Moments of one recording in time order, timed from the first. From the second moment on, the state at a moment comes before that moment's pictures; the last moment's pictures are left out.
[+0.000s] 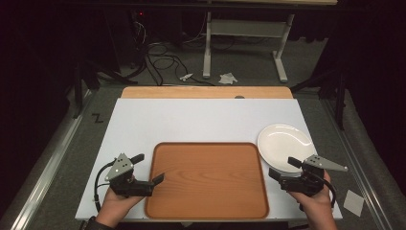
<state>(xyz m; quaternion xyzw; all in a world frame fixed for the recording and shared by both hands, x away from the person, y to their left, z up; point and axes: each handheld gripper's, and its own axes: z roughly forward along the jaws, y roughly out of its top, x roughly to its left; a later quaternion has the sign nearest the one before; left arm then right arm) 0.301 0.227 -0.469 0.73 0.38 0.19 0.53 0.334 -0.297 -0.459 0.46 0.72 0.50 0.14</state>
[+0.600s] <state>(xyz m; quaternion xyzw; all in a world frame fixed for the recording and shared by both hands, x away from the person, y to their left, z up) 0.308 0.218 -0.469 0.74 0.37 0.19 0.53 0.323 -0.339 -0.457 0.49 0.70 0.49 0.18</state>
